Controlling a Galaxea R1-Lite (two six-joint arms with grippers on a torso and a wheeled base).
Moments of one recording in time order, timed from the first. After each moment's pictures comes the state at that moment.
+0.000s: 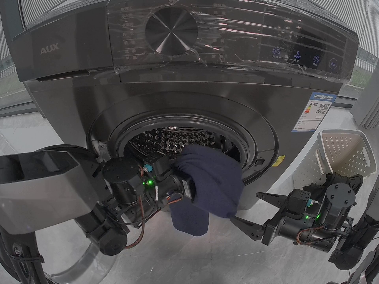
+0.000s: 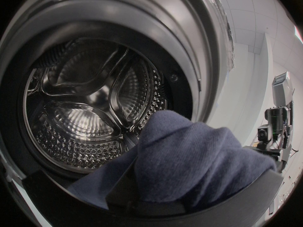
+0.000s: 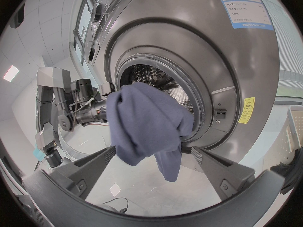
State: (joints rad) left arm -0.65 2.14 -0.68 -1.55 -0.07 -0.13; right arm 0.69 1.85 -0.15 -1.54 0.07 0.13
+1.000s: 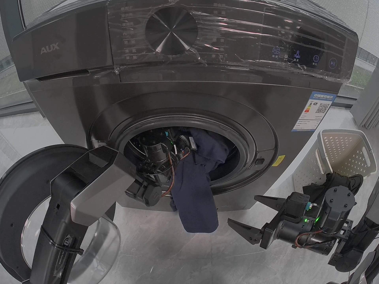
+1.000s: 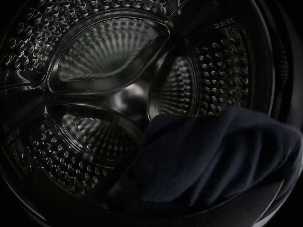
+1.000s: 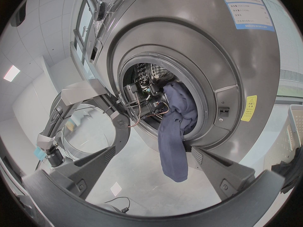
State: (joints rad) left arm -0.51 2.57 -1.53 -1.28 0.09 -0.13; right arm 0.72 1.85 -0.14 -1.54 0.05 0.14
